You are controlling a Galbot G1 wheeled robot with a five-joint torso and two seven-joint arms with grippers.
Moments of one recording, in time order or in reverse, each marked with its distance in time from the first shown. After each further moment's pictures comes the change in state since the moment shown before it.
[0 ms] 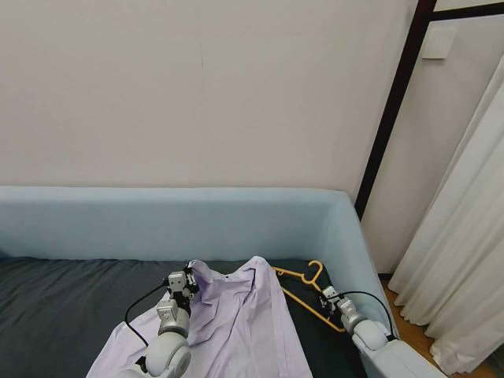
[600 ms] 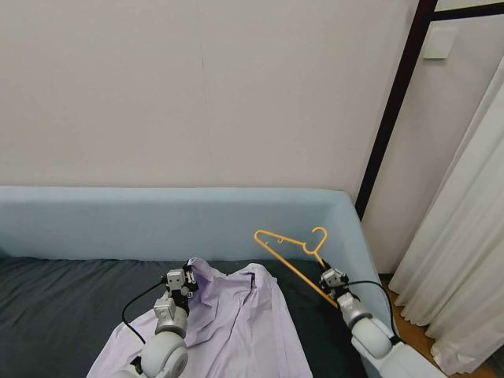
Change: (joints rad) left arm 0.025 0.099 -0.004 -0.164 -0.037 0.077 -0.039; right arm -0.266 -0.141 0.016 0.421 -0.165 0.105 0.091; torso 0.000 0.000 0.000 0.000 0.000
